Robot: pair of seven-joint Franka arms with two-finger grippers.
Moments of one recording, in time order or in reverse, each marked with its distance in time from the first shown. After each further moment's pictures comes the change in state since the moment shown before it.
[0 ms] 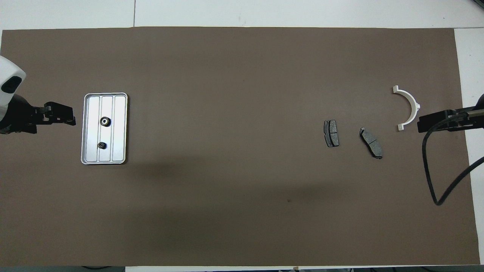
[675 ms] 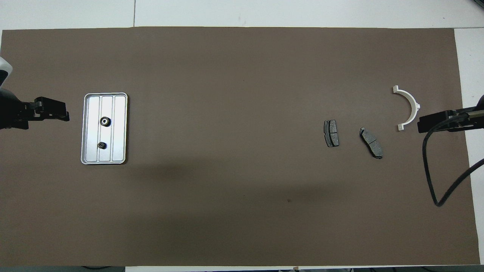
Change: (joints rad) left arm 0.000 -0.008 -0.009 0.059 0.000 -0.037 0.000; right arm 0.002 -0.003 0.001 0.000 0.000 0.000 0.000
